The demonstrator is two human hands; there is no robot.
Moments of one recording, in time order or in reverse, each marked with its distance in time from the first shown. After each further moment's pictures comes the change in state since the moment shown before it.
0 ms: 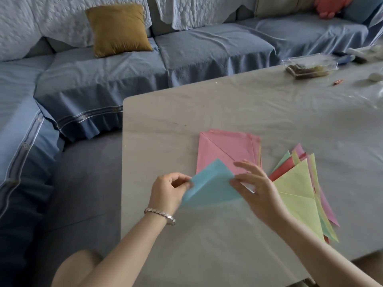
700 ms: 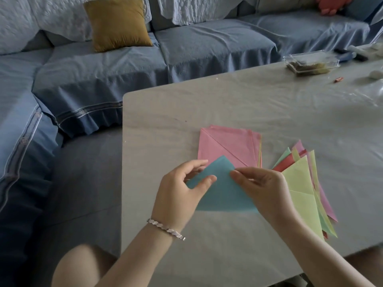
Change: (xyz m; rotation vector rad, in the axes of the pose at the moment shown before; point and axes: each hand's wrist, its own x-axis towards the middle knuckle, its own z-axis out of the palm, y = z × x) left_hand -0.043 0.049 -0.008 -0.012 0.019 0.302; right_hand -0.007 -0.066 -0.008 0.261 0.103 0.260
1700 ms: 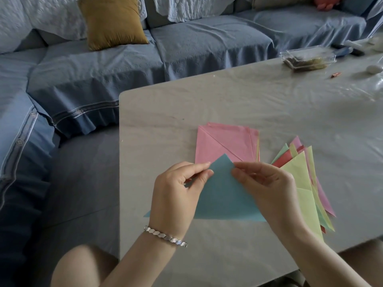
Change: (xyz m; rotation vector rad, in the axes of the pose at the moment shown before) left_hand -0.006 0.015 0.000 0.098 0.166 0.232; right_hand -0.015 -0.024 0.000 0.161 0.102 0.017
